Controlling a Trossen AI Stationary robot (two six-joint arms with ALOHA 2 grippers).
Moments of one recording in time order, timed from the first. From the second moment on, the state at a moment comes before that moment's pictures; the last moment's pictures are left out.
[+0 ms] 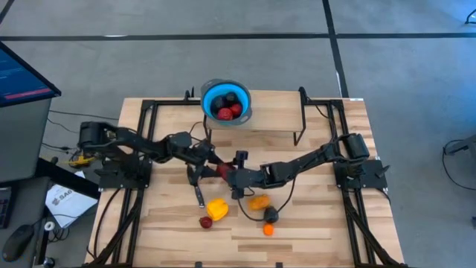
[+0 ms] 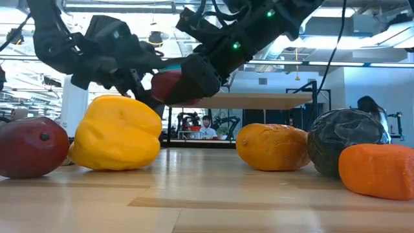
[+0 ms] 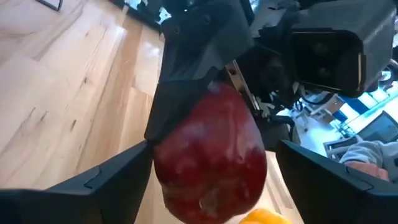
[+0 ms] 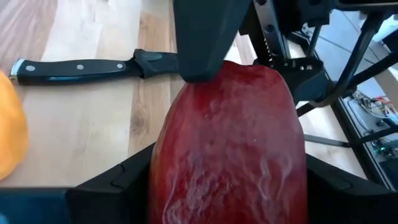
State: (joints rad) left arm 0.20 1.51 0.35 0.94 0.52 -0.48; right arm 0.20 1.98 1.22 0.13 0.53 -0.19
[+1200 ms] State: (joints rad) left arm 0.20 1.58 0.38 1.03 0.60 -0.39; right arm 0.33 1.96 1.07 0.27 0.80 0.08
